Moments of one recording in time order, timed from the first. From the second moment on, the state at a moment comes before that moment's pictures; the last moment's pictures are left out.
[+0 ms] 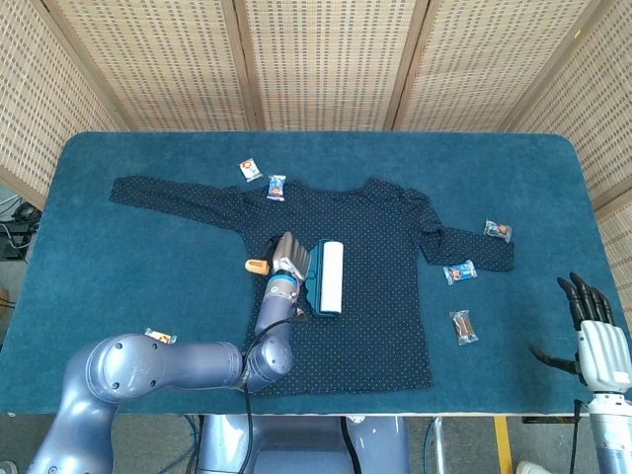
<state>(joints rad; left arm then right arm) -1.60 -1.83 -0.19 -1.20 -0.29 0.99 1.76 0.08 -1.21 0.11 -1.48 -1.43 1.45 0.24</state>
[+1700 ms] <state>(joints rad) -1.53 -1.77 -0.17 -1.32 -0.21 1.03 1.71 0.08 -1.22 0.10 -1.49 -1.44 1.44 0.21</state>
